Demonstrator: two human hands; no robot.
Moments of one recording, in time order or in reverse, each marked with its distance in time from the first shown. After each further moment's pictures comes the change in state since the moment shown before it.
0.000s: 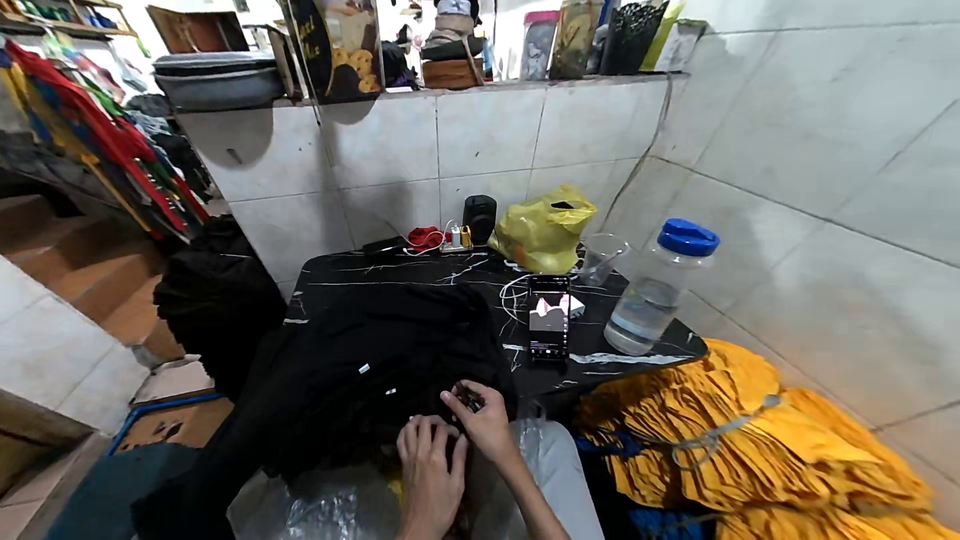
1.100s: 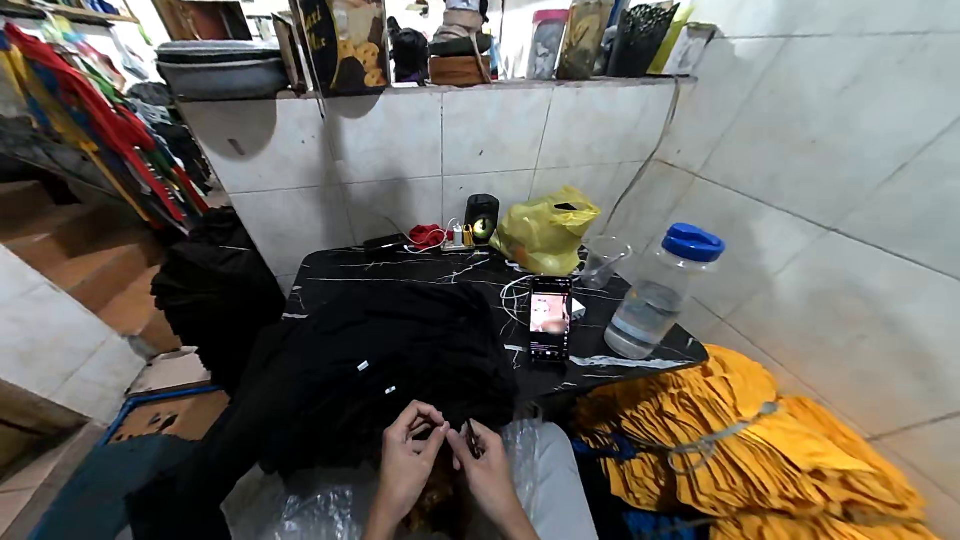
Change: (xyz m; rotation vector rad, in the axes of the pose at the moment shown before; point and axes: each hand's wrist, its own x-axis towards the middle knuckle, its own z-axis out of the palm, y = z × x) left_hand 0.031 -0.005 -0.040 -0.957 -0.058 -0.185; right_hand -0.065 -0.014 0.008 0.163 -0.018 0.096
